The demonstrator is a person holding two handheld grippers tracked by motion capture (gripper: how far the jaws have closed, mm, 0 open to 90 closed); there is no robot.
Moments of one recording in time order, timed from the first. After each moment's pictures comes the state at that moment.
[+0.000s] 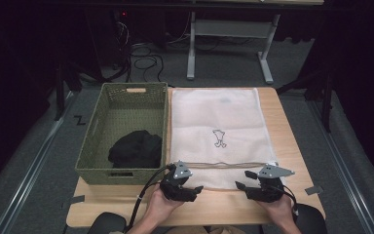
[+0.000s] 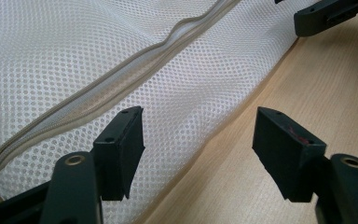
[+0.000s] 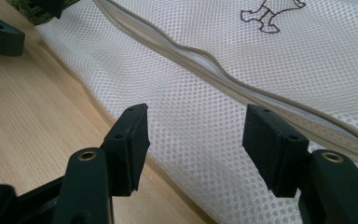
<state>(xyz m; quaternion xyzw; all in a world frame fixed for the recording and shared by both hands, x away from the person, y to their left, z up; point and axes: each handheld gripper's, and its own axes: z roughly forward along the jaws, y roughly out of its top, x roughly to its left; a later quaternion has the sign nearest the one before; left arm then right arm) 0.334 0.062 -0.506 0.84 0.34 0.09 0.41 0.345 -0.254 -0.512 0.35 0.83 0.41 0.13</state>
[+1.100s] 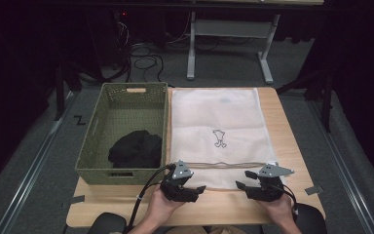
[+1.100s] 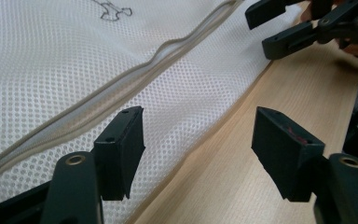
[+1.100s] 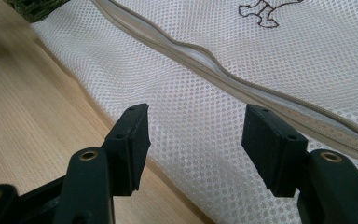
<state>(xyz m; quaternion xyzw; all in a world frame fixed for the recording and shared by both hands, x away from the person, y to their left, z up) 0.328 0.060 -0.494 0.83 0.34 0.08 0.44 0.348 -0.255 -0.514 0.35 0.83 0.40 0.13</state>
